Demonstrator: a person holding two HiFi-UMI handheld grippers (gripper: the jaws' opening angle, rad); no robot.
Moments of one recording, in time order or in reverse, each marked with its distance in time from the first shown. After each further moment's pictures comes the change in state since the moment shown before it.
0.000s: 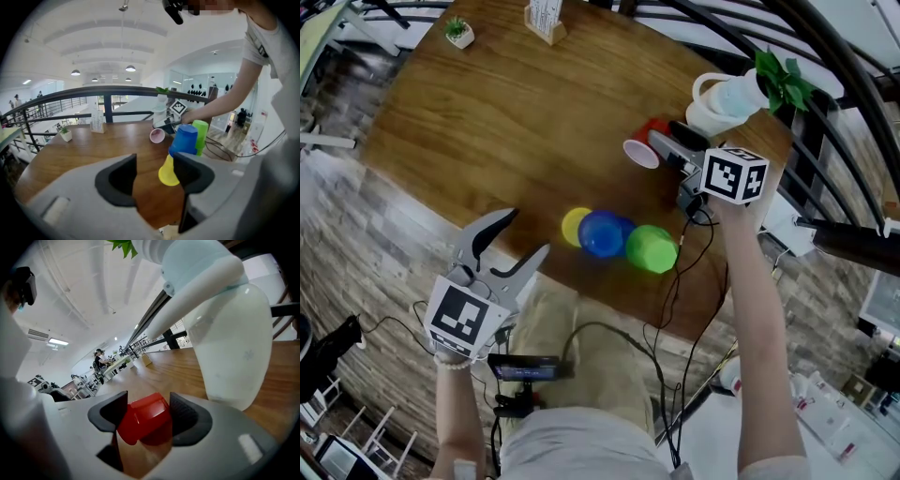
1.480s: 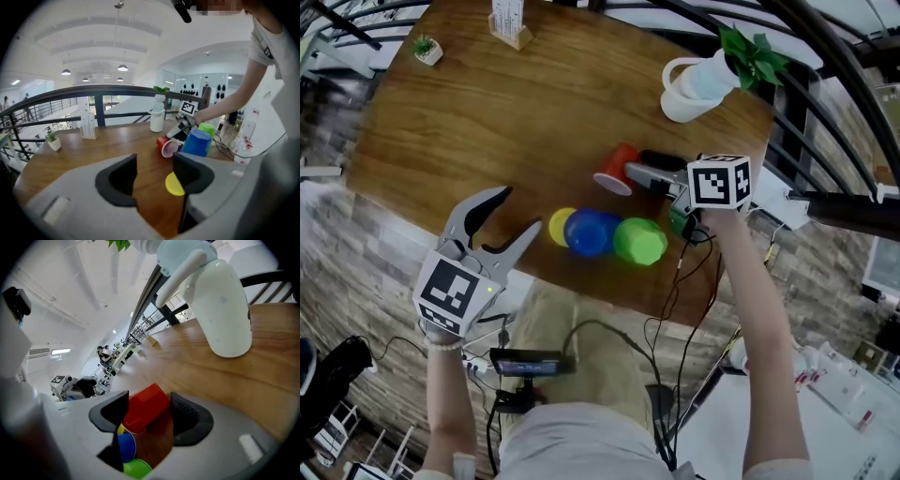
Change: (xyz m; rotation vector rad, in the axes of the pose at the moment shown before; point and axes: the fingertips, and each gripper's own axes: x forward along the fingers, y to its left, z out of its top) left arm 0.032 0.018 0.024 0.118 -0.012 -0.104; right arm -0.028 0.034 -0.058 0.176 0.204 0.094
